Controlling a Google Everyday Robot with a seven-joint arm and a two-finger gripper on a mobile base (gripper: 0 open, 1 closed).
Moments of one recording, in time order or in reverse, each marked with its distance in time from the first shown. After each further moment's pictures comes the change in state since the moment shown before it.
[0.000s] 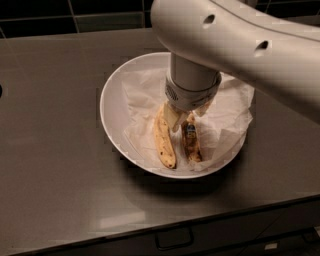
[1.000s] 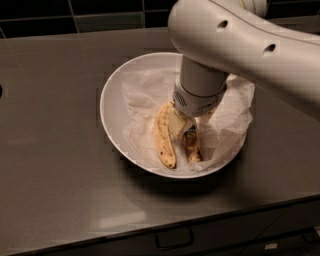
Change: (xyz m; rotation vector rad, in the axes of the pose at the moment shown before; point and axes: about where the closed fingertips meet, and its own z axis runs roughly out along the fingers) arm 0.013 -0.001 0.022 -0.085 0.048 -0.020
